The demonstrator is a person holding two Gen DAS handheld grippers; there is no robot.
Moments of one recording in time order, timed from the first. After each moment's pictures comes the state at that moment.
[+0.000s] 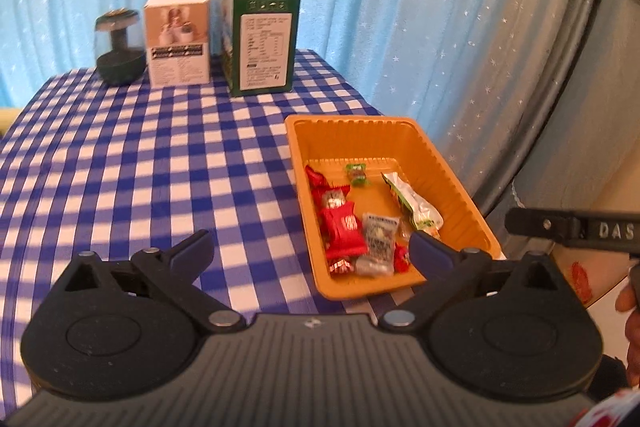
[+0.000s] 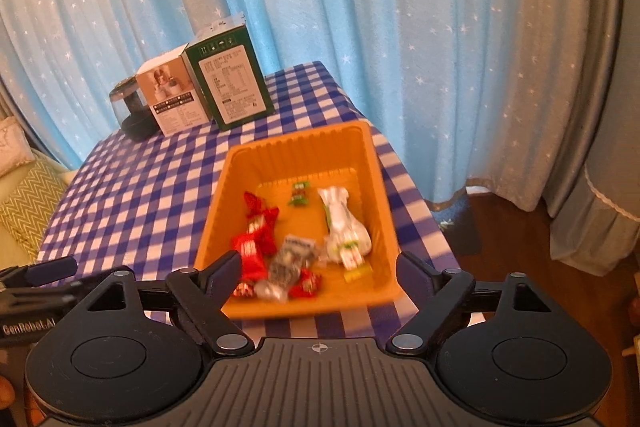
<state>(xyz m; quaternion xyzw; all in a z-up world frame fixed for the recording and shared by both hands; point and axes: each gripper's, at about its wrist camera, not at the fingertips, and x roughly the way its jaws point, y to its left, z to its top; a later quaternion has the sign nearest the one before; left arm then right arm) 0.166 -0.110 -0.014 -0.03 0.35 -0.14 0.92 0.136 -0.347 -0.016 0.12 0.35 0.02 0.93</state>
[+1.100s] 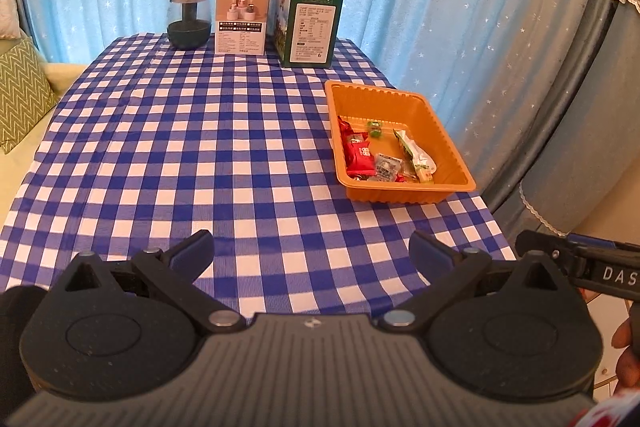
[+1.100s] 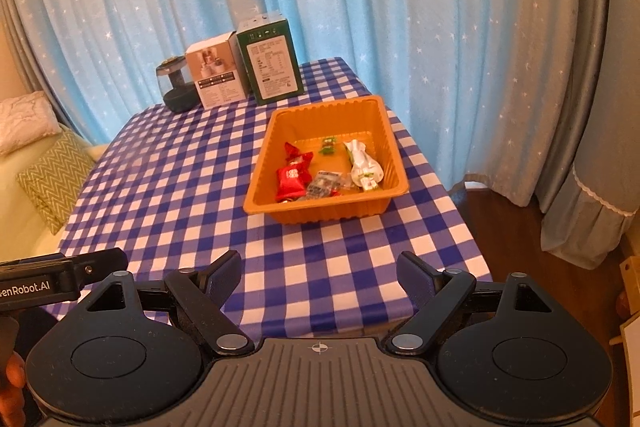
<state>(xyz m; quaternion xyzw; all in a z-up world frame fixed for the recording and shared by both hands) 0.016 -0.070 0.019 -0.06 0.37 -0.08 0.92 -0.010 -0.304 0.004 0.10 0.34 0.04 0.93</state>
